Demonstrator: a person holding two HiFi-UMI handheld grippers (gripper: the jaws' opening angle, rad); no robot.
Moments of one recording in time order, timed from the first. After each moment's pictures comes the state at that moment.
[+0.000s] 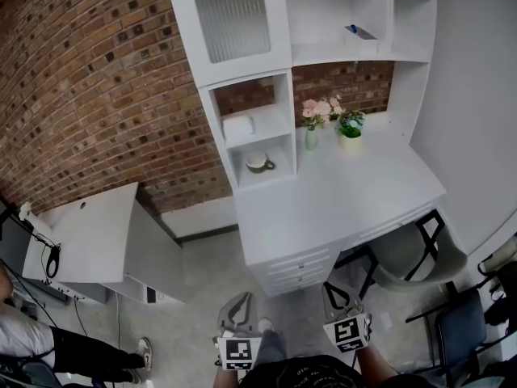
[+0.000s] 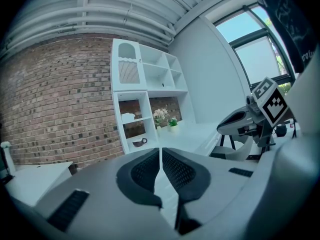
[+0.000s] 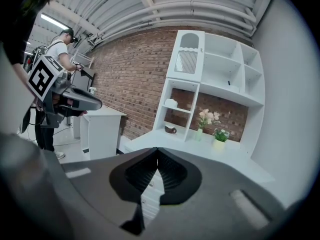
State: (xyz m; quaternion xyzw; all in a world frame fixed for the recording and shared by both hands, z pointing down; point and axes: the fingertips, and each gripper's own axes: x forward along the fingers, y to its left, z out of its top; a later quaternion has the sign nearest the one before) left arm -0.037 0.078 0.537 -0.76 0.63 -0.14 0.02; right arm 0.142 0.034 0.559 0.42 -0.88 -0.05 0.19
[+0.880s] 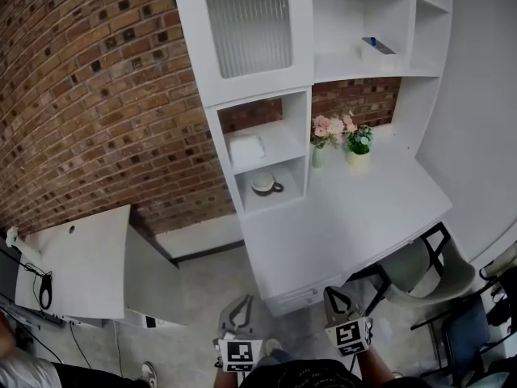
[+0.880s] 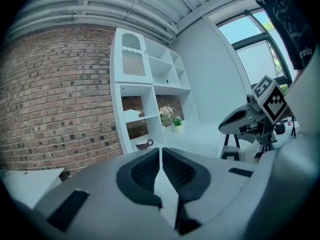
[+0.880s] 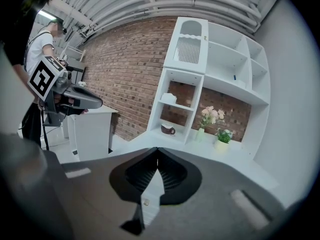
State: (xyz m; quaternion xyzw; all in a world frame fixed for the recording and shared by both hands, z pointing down) left arm -0.117 -0.028 0.538 -0.78 0.60 -0.14 0.02; right arm 0.071 -0.056 0.556 0.45 -0.86 -0.03 0.22
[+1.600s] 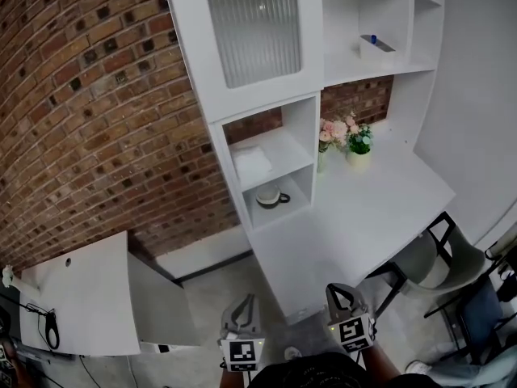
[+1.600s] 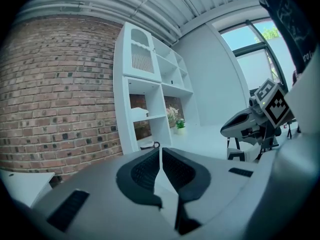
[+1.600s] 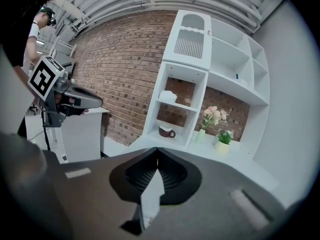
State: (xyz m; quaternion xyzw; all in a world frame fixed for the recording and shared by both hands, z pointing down) left arm -0.185 -0.098 0.529 -0.81 0.57 -0.12 0.02; right arm 0.006 -0.108 0.559 0.50 -0.84 -0.03 0.21
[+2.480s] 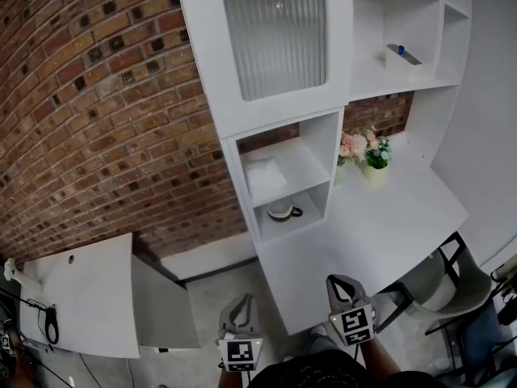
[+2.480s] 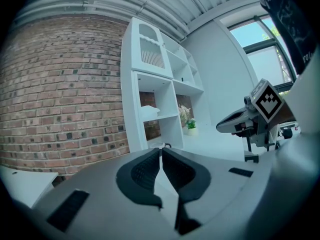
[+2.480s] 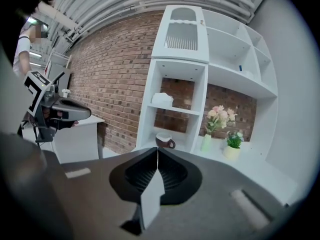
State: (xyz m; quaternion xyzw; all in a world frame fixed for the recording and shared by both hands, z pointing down) left arm -0.205 -0.154 0.519 -0.79 0.60 -0.11 0.01; right arm -0.009 -0.197 0.533 0.48 -0.86 0.00 0.18
